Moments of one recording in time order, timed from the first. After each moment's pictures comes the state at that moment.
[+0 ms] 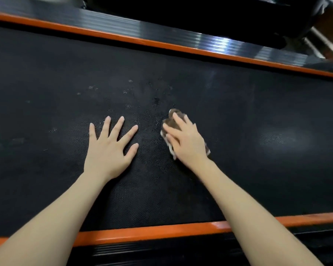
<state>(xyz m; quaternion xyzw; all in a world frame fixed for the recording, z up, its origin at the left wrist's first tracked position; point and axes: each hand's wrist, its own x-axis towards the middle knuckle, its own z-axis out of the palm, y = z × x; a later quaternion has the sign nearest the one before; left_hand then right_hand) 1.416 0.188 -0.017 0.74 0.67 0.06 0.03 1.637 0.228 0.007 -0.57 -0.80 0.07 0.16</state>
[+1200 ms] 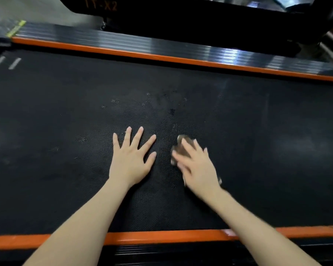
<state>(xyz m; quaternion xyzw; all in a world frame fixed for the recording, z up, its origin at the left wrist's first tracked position) 1.417 0.187 -0.012 0.74 0.67 0.06 0.04 1.629 0.178 0.005 -0.55 -0.81 0.11 0.17</state>
